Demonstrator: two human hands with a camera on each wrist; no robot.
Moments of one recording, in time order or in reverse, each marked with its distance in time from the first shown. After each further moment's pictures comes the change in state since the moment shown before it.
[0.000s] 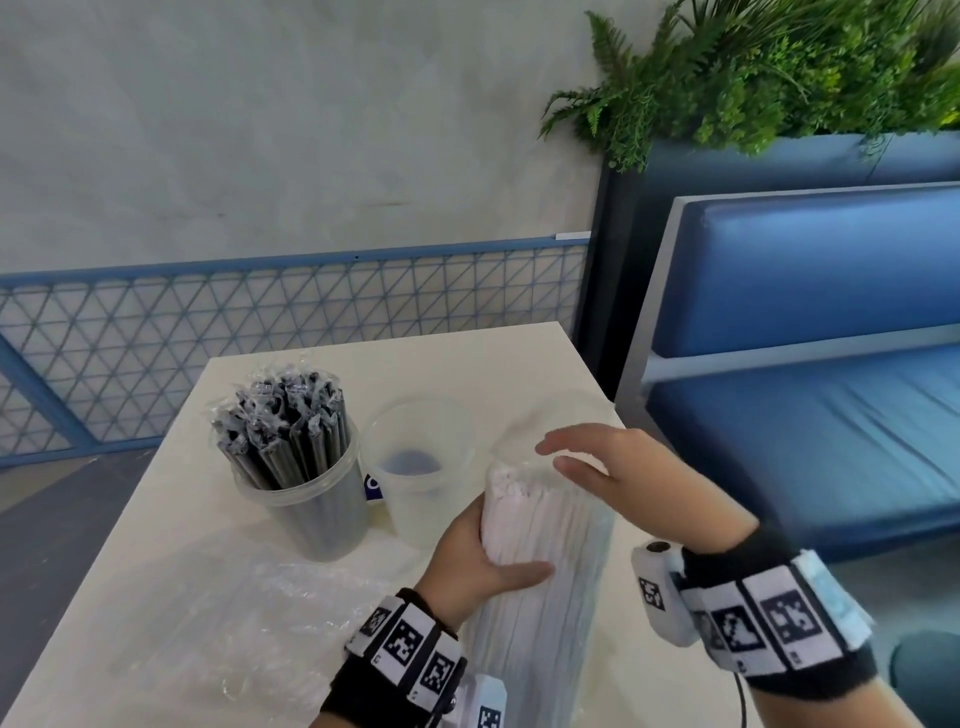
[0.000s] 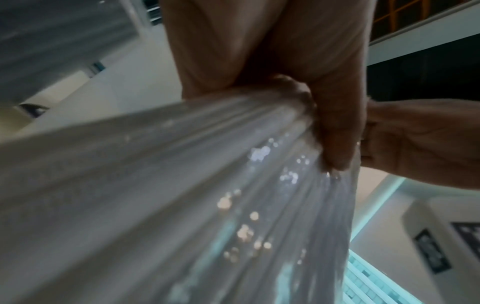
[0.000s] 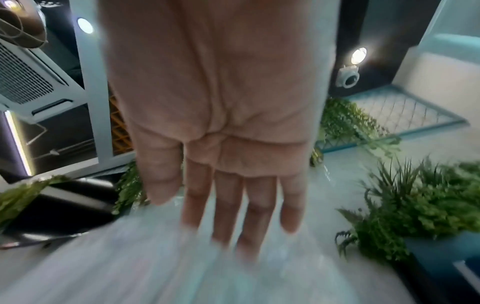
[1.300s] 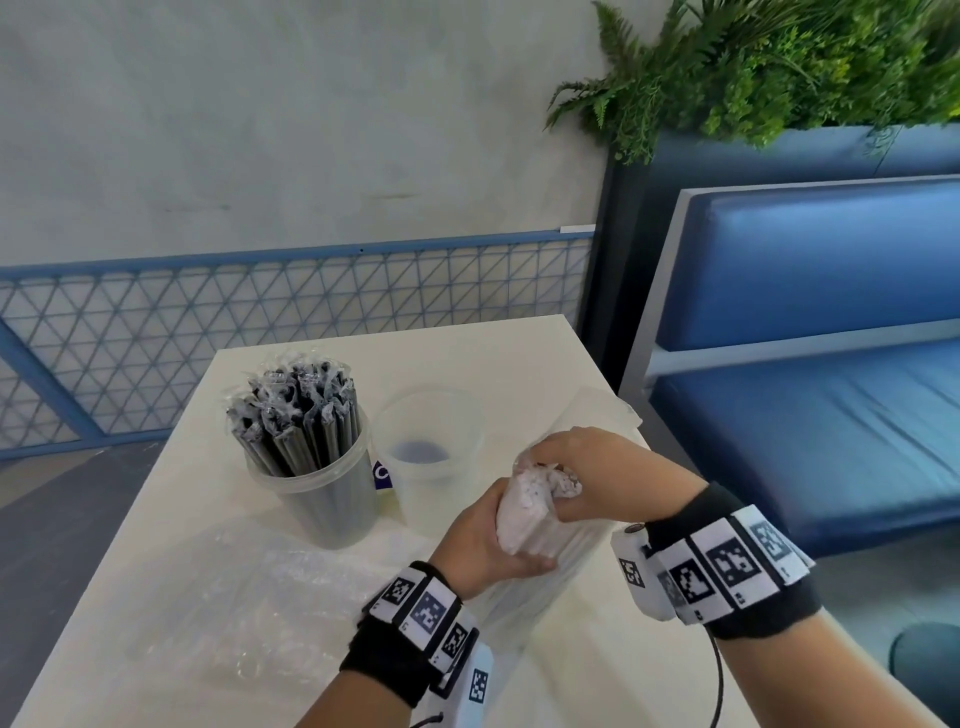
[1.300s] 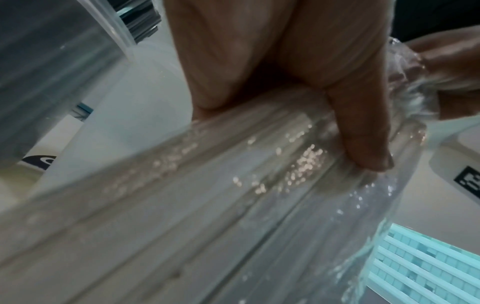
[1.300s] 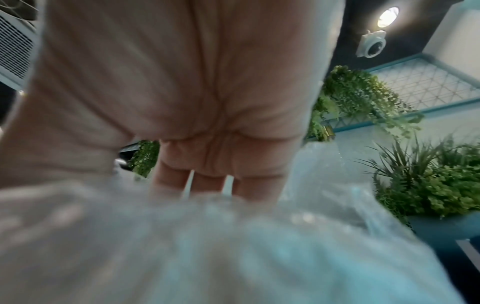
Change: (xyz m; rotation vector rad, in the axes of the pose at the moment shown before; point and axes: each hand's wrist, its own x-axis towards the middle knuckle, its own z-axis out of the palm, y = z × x) left_hand 0.015 -0.019 -0.010 0.268 -0.131 0.003; right_hand 0.019 -0.017 0.018 -0.269 -0.291 -0.046
